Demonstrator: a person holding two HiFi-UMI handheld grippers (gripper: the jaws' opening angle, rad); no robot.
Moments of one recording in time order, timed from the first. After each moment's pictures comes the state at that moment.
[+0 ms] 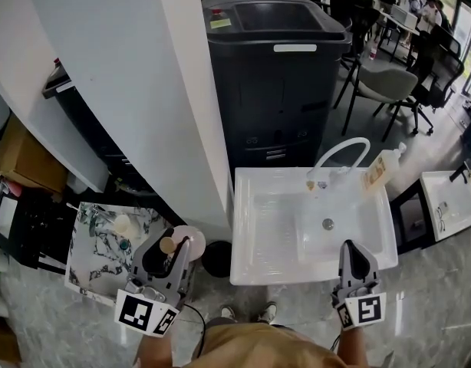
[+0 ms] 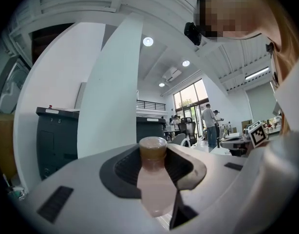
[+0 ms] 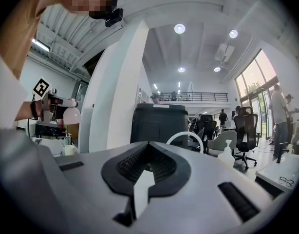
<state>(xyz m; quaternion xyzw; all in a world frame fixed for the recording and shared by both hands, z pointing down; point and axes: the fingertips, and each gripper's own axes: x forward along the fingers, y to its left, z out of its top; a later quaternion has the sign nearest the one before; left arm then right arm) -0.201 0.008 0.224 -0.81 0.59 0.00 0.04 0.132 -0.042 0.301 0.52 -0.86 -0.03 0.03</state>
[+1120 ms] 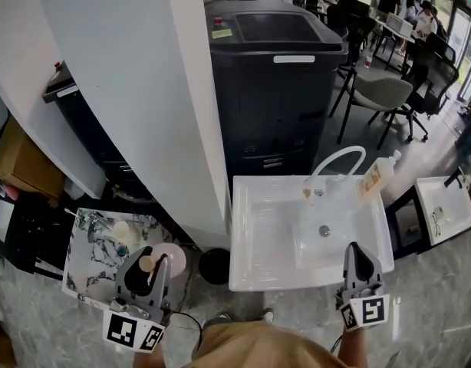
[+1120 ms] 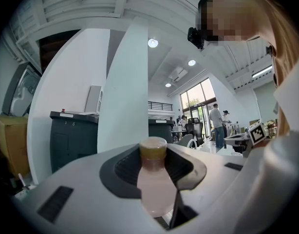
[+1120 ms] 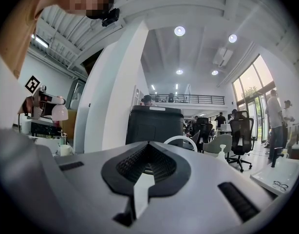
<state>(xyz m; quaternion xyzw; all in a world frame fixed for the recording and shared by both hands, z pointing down) -0.241 0.044 0.215 -0.78 0.63 0.01 0.04 0.143 -0.045 0.286 0.53 -0.84 -0.04 0.03</state>
